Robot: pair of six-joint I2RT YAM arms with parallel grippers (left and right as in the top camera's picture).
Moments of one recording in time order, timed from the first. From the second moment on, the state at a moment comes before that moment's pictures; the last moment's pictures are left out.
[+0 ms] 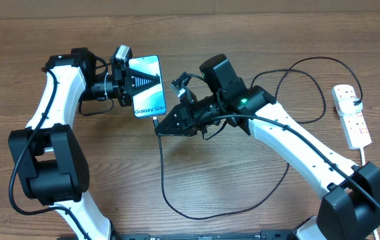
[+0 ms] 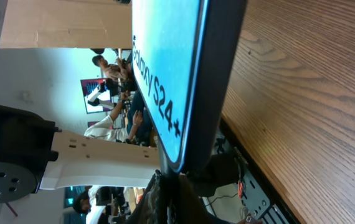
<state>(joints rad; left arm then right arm) 0.09 1.97 1.54 -1.31 1.53 0.13 0.60 1.69 1.35 -0.52 -1.09 0.69</state>
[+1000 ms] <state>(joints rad) 0.07 1.97 1.54 -1.30 1.53 0.12 0.61 1.69 1.35 -0.50 -1.09 0.72</state>
